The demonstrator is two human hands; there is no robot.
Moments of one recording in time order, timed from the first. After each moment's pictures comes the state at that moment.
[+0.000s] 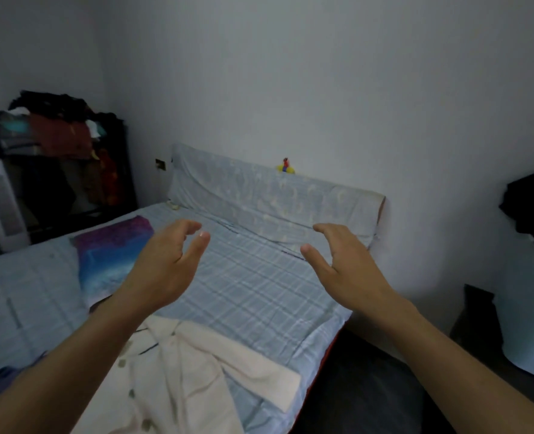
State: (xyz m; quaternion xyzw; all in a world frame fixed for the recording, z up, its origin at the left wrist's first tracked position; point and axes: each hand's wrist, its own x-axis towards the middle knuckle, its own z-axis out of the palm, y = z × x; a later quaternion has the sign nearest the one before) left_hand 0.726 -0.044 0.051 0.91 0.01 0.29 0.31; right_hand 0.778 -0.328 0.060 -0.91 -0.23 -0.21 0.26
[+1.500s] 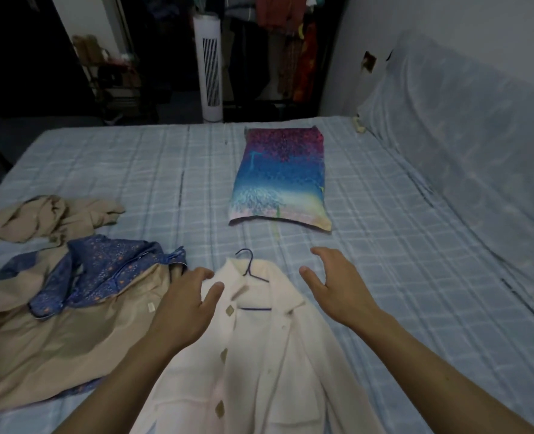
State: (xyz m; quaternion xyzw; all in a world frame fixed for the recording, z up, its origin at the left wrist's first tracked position) left_hand 0.845 0.223 -0.226 0.84 0.44 0.15 0.30; right_hand 1.081 0.081 -0.197 -0.84 -0.46 0.14 0.23
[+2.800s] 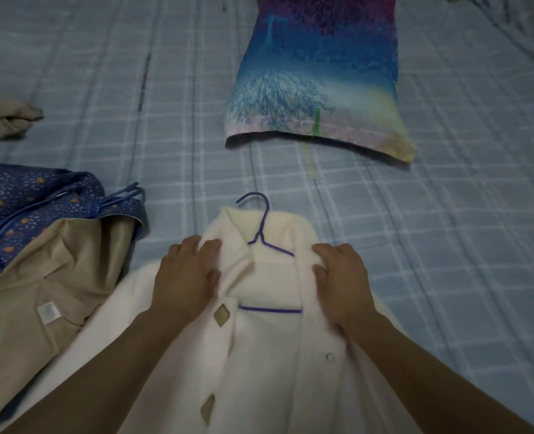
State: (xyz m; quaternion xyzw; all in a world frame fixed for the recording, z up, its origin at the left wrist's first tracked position) left_hand 0.940 0.372 -0.572 0.88 0.45 -0.01 0.17; right_hand 1.154 0.223 -0.557 -0.88 -0.40 0.19 0.16
